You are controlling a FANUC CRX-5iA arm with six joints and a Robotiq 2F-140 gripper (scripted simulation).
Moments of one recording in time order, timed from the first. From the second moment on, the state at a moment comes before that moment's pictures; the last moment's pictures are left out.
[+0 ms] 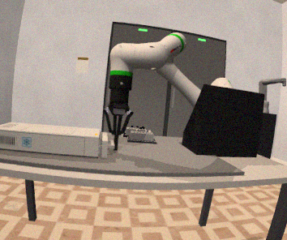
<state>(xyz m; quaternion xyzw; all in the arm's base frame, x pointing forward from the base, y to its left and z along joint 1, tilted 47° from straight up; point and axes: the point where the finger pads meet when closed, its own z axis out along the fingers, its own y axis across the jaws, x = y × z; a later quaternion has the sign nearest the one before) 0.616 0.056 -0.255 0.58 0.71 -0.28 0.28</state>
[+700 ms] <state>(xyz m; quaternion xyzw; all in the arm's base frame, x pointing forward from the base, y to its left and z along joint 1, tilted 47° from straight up) 0.622 0.057 -0.256 0.58 0.71 -0.28 0.28</state>
